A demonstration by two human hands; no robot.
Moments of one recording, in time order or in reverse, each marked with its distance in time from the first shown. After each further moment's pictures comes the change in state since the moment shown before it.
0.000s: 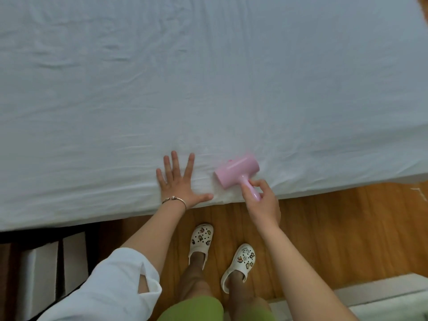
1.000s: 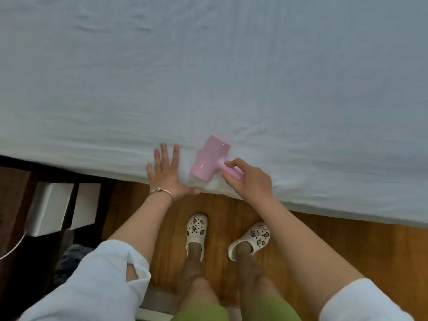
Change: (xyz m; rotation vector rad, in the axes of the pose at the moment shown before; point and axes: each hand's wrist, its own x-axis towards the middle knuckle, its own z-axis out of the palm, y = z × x) left_hand -0.030 0.045 0.030 -0.090 -0.004 -0.345; right_hand 0.091 0.004 -0.036 -0.457 -0.450 -0.586
